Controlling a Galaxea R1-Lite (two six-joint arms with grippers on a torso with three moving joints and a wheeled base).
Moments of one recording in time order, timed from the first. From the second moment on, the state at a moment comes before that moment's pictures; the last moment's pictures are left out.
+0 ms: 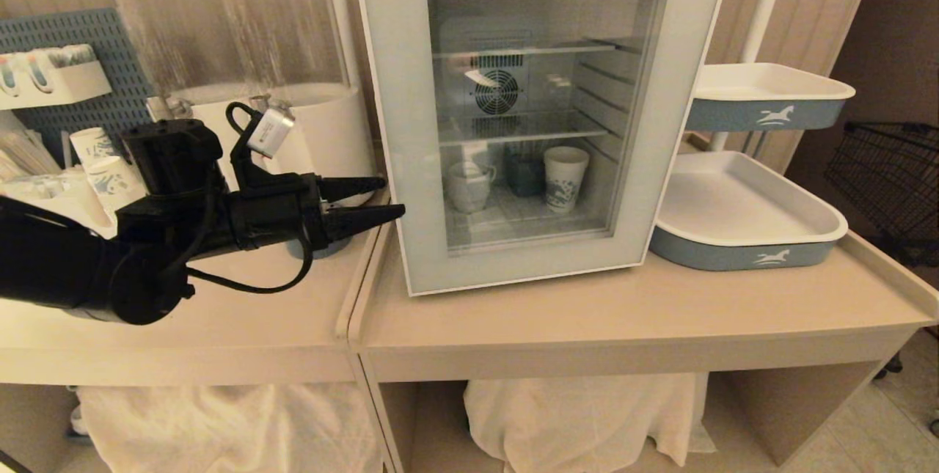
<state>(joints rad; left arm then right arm) -0.13 1.85 -0.99 -0.86 -1.01 -0.08 0.00 0.03 -0.01 0.03 0.00 -0.04</state>
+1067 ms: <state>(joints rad) -0.20 1.90 -1.03 -0.89 -1.01 -0.11 0.00 0.03 -0.01 0.03 0.00 -0.04</state>
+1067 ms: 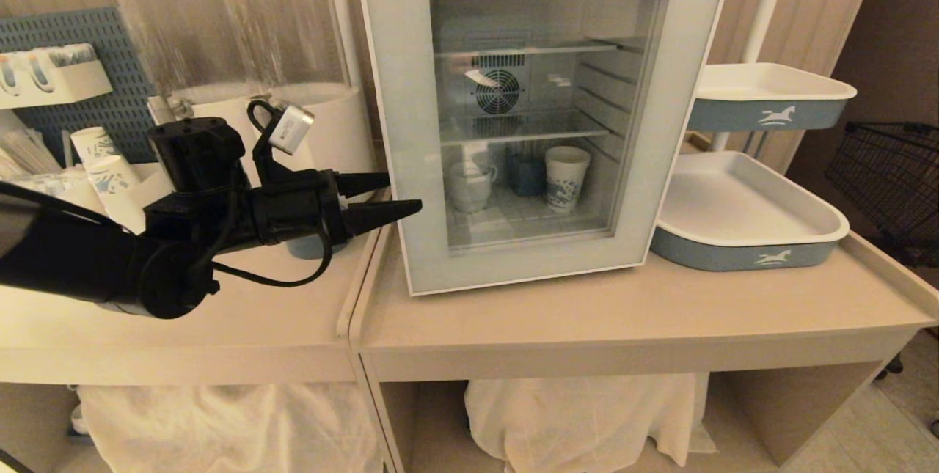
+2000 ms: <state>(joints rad) -0.29 1.79 -0.85 -0.98 -1.01 -0.11 0.00 0.03 -0.01 0.03 0.00 -0.03</state>
